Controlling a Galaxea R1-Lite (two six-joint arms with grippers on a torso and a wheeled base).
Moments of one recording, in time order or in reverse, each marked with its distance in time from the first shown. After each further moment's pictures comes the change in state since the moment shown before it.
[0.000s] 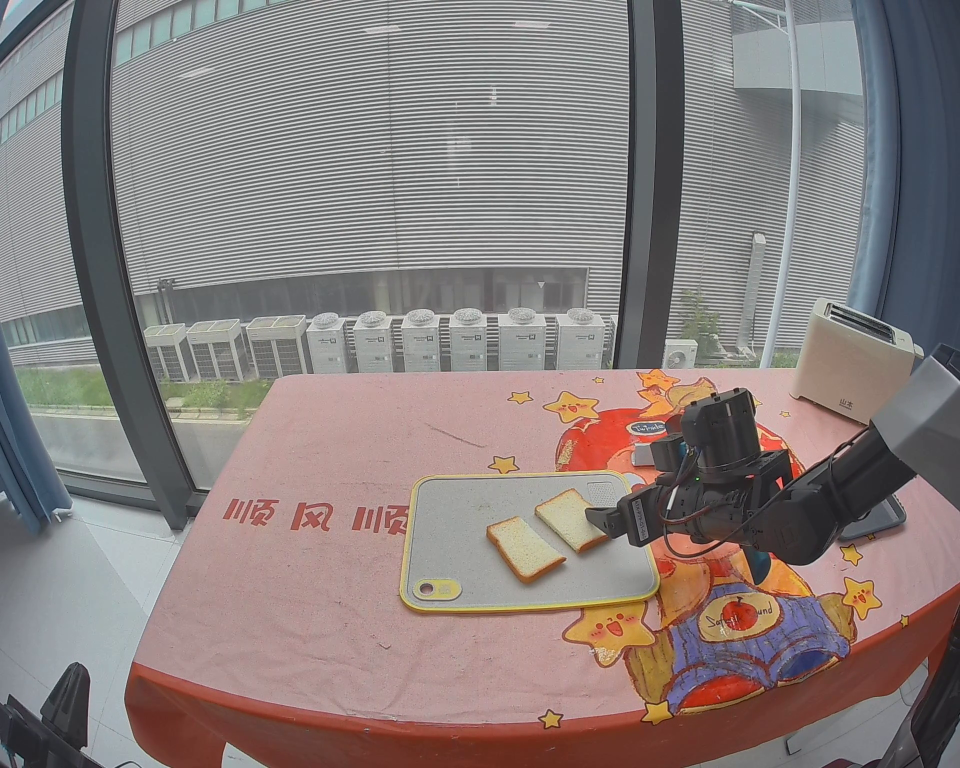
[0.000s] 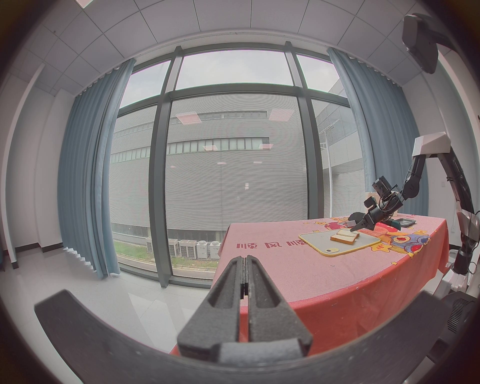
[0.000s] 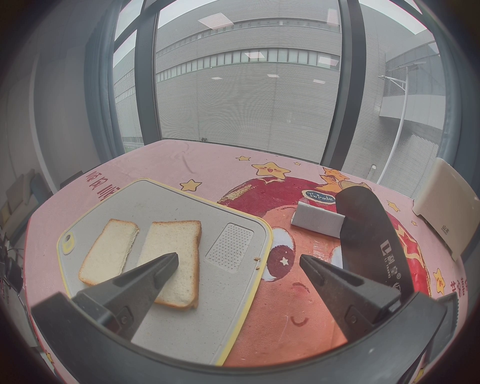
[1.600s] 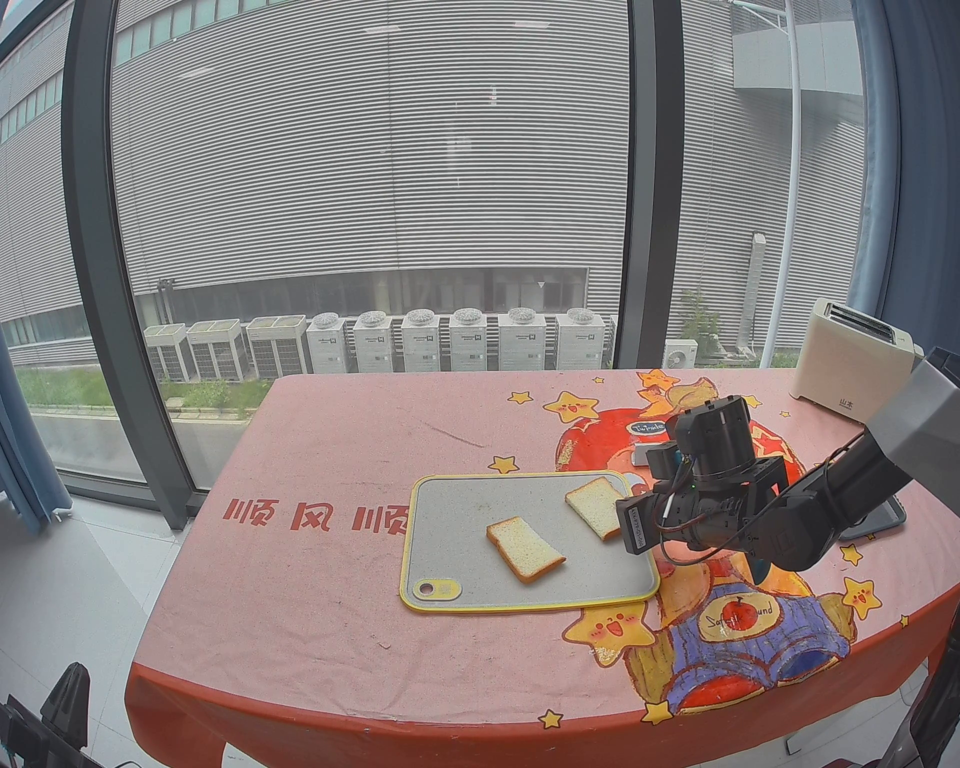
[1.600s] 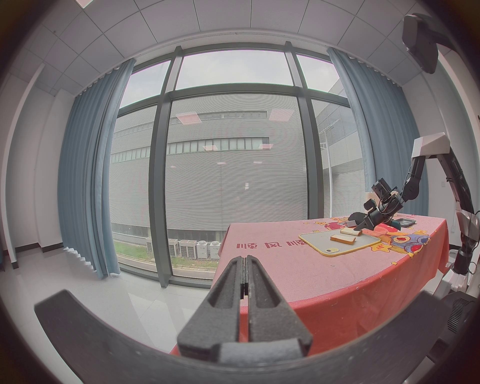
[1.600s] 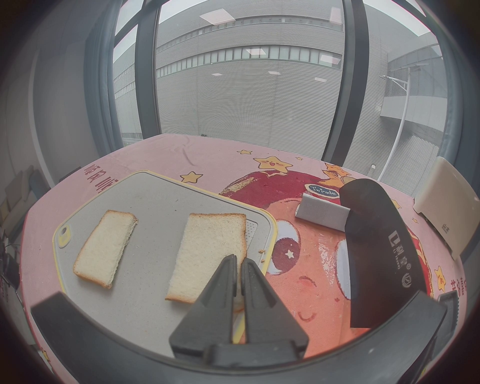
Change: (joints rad) left arm 0.000 0.000 0.000 0.000 0.000 0.000; right arm 0.015 0.008 0.010 0.001 -0.016 -0.002
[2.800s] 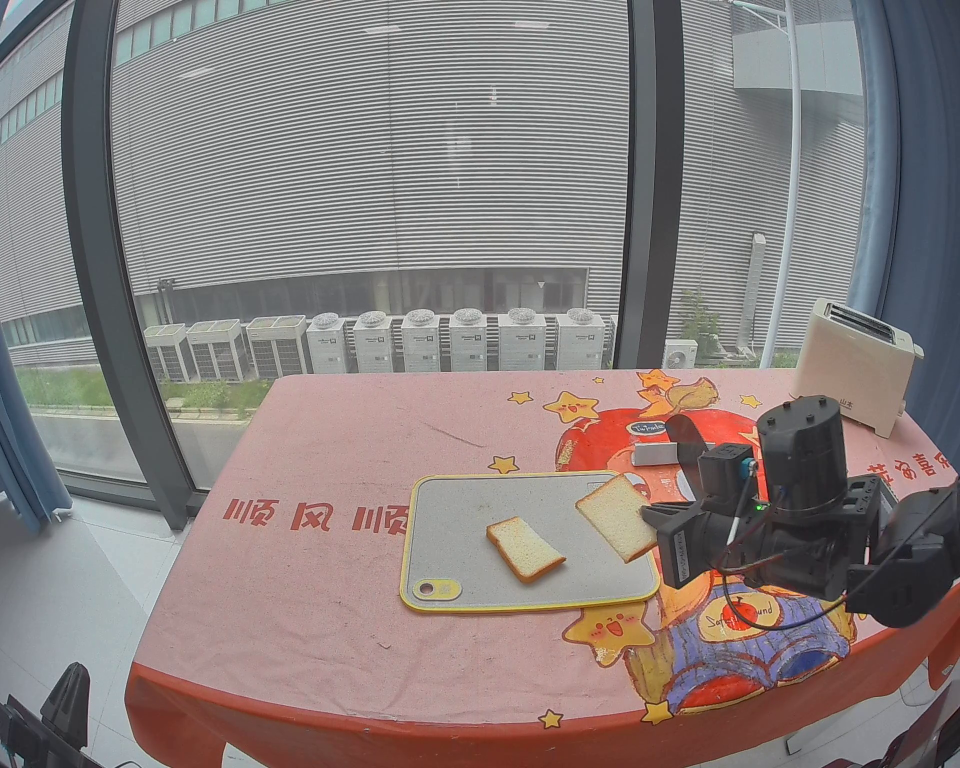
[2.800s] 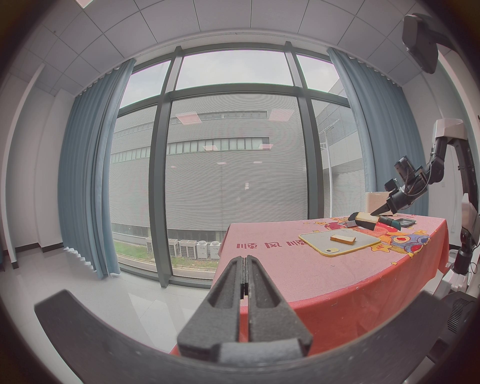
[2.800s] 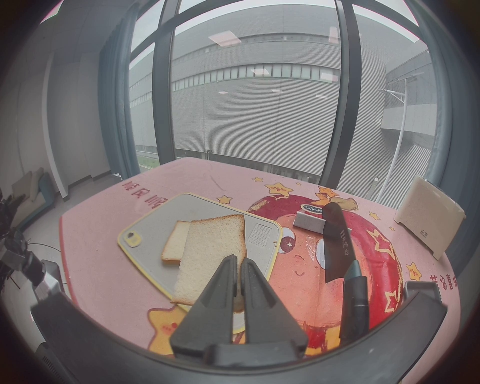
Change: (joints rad) left arm 0.000 0.000 0.000 0.000 0.000 0.000; right arm 0.149 -0.357 0.251 -0.008 -0.088 0.053
